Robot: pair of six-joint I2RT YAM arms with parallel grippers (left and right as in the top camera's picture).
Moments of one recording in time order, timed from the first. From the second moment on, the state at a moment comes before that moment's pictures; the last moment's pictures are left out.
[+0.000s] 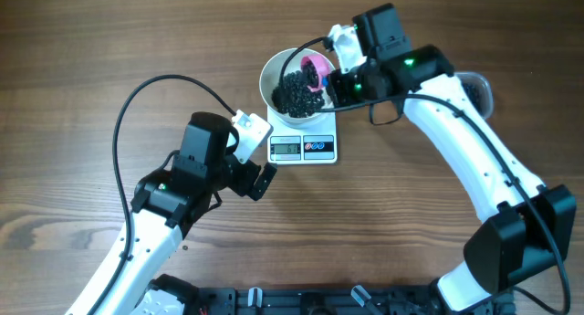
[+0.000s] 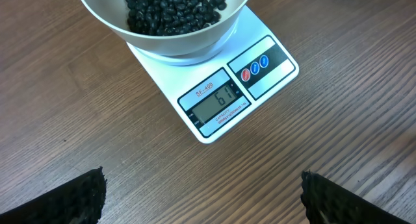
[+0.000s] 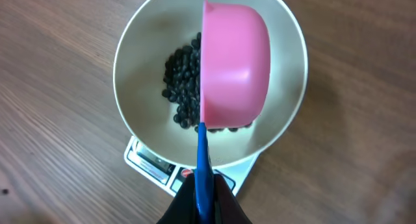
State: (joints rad) left arm -0.40 1.11 0.81 -0.59 0.16 0.20; right arm 0.41 1.75 1.55 -0.85 -0.24 -0.01
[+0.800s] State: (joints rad) left arm -0.40 1.11 0.81 -0.59 0.16 0.20; right arm 0.59 1.75 1.55 -0.80 0.18 -0.15
